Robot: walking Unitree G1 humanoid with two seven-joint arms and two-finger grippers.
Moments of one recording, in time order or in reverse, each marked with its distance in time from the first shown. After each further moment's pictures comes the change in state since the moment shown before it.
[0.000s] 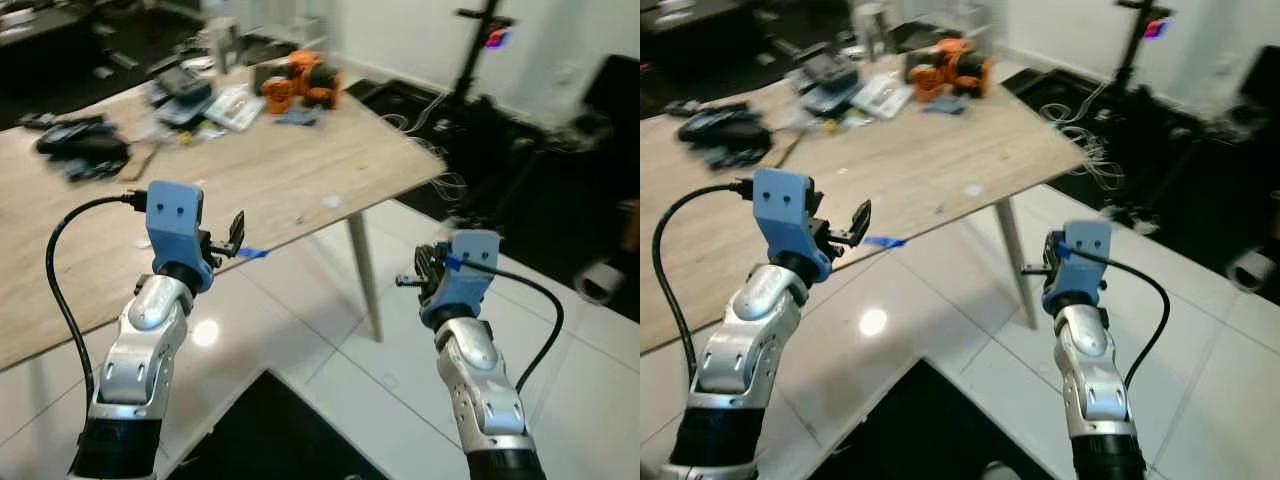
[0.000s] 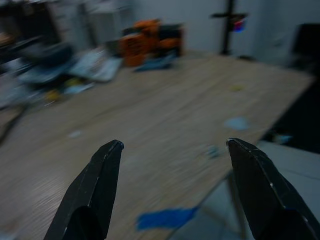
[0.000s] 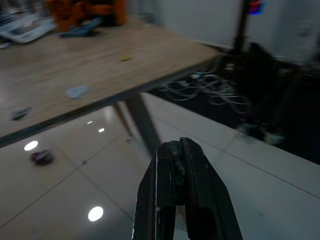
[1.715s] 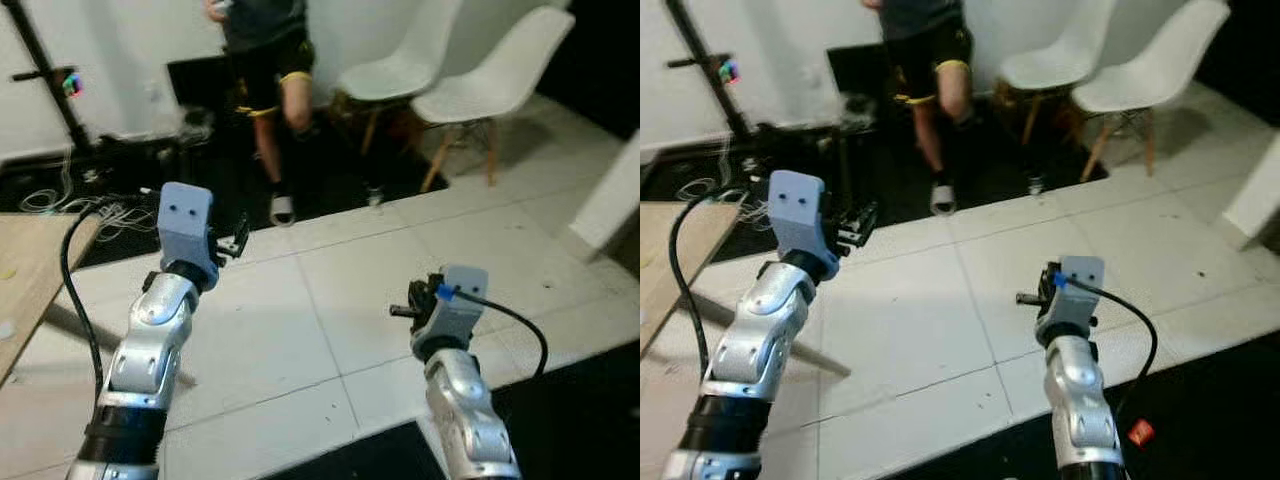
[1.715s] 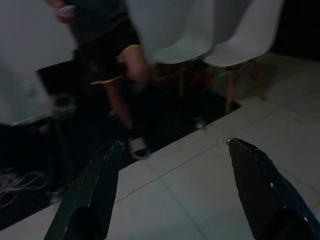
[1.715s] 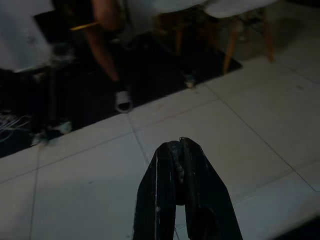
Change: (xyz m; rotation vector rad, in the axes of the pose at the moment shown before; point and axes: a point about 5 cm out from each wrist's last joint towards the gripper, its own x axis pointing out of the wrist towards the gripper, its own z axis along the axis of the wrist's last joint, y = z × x) left arm 0.010 -0.001 -0.010 0.041 0.007 -0.018; right arm -0.022 0.003 -0.041 0.085 0.126 -0.064
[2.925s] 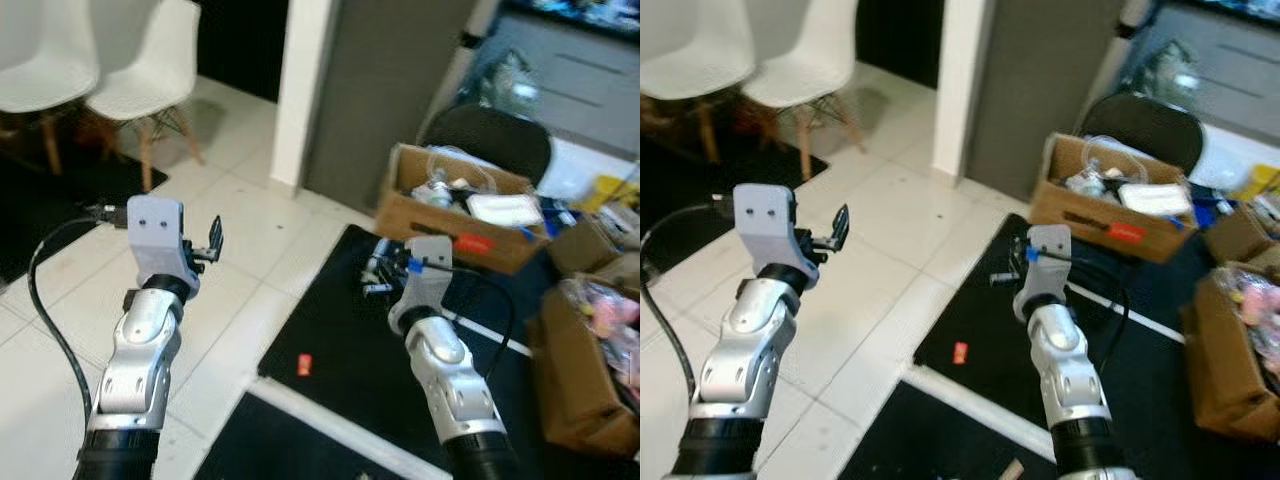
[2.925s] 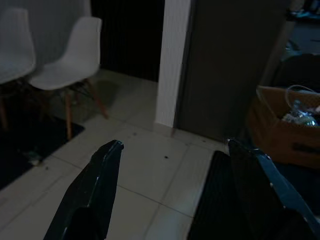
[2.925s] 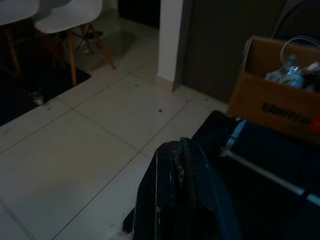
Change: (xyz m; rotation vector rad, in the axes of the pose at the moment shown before) left arm -0.017 0.014 -0.006 -0.041 -0.025 0.168; right arm 0.028 0.024 0.016 -0.071 0.002 0.211
